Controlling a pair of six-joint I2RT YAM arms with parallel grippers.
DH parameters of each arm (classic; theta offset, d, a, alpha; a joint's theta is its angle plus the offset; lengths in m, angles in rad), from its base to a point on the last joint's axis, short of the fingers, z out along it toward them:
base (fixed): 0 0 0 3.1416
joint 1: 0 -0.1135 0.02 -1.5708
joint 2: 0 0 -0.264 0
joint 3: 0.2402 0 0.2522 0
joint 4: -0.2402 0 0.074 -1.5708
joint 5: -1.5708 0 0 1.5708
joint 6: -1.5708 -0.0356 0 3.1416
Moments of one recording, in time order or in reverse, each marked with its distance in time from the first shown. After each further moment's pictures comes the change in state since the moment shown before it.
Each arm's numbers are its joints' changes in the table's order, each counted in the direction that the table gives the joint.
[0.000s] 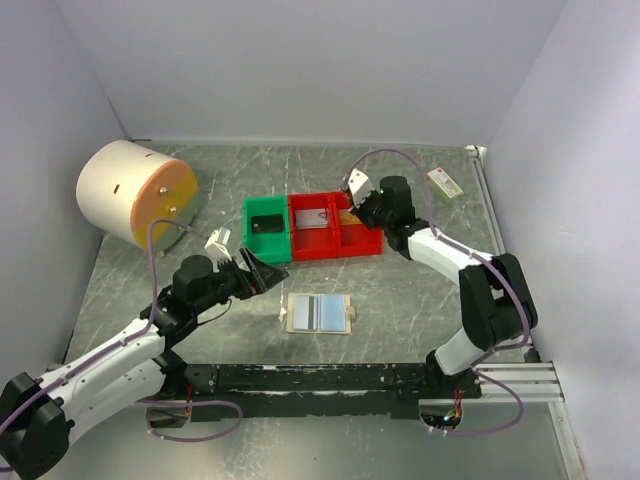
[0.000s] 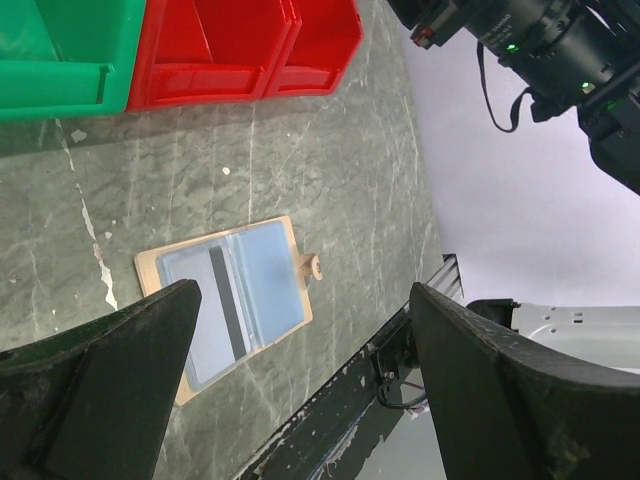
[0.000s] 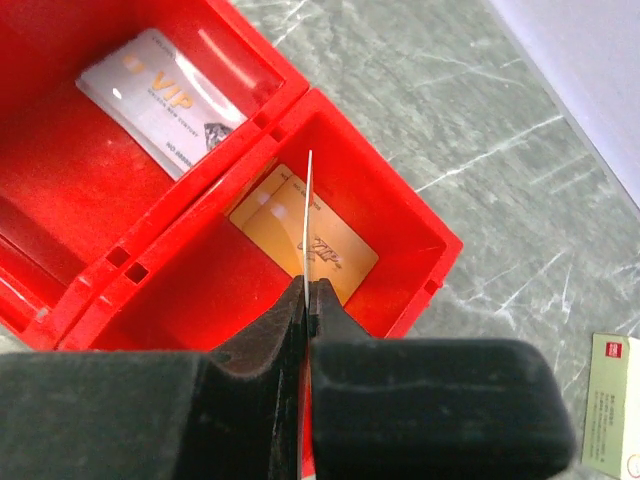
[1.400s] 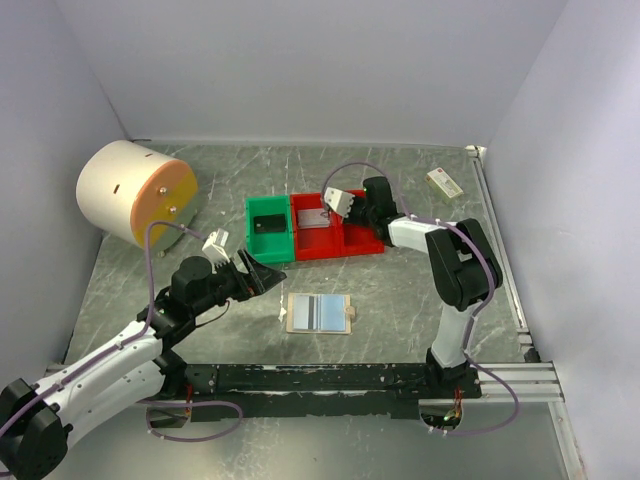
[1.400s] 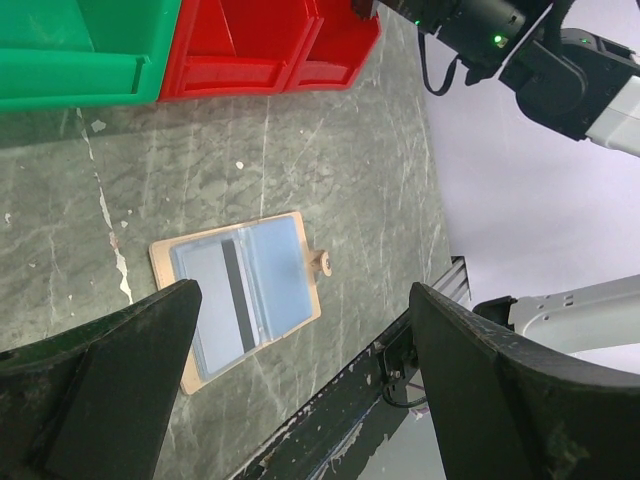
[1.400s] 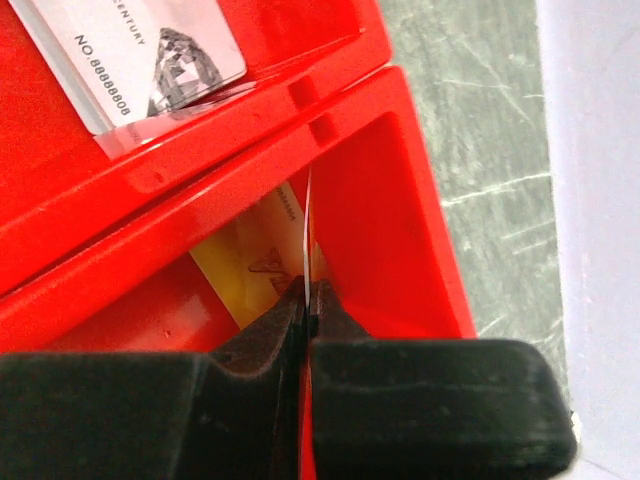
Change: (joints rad) left arm 0.000 0.042 0.004 -0.069 0.020 -0.003; right arm -0.002 -0.310 0.138 0.016 -0.035 0.484
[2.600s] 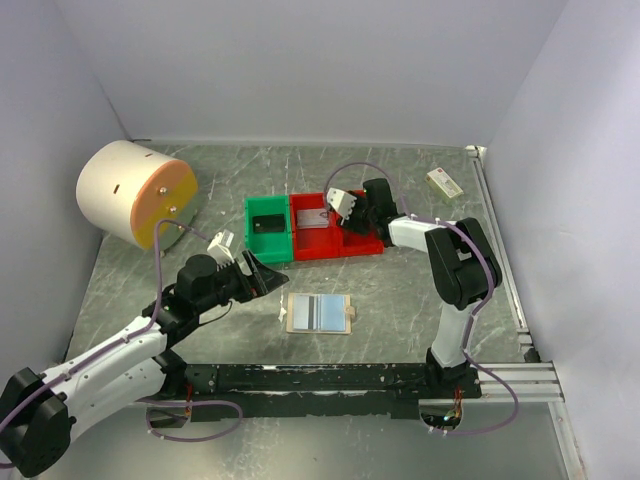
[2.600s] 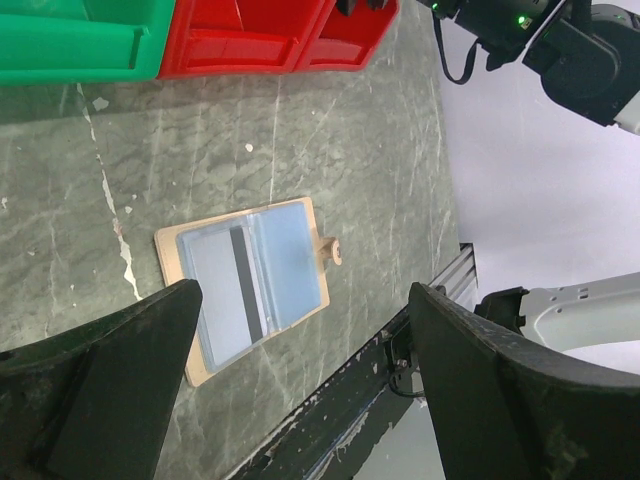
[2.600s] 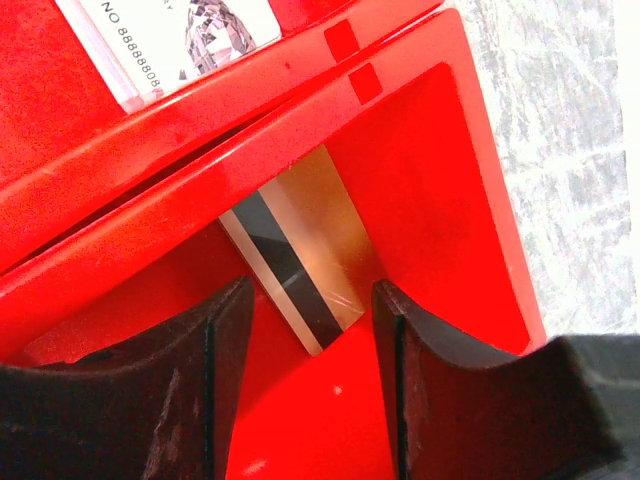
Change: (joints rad) left arm 0.000 -0.064 0.000 0.012 -0.029 0.000; right arm 0.003 -0.024 0.004 -0.060 0.019 -0.077
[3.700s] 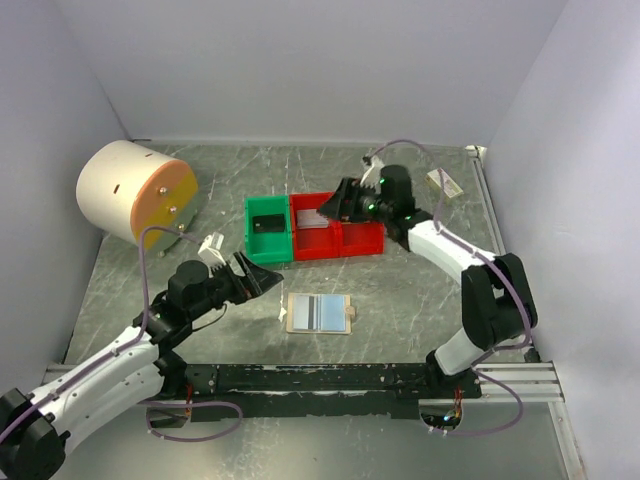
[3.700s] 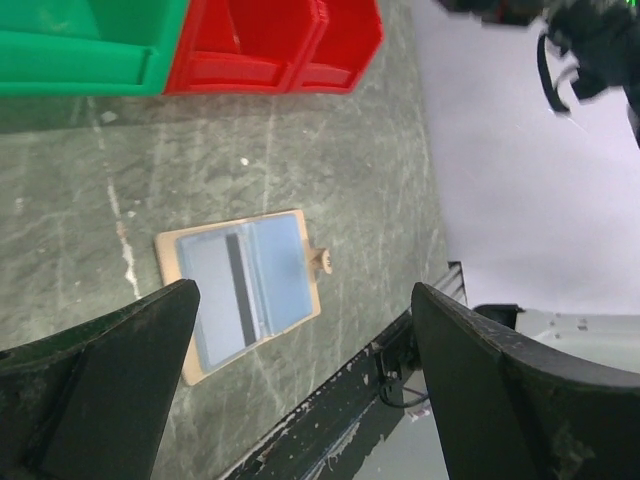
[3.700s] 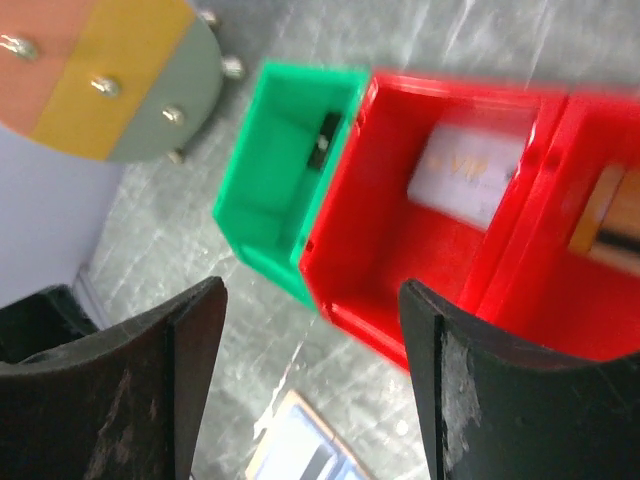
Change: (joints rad) left arm 0.000 0.112 -0.020 -0.030 0.031 0.019; right arm 0.033 0.312 -0.019 0.042 0.381 -1.412
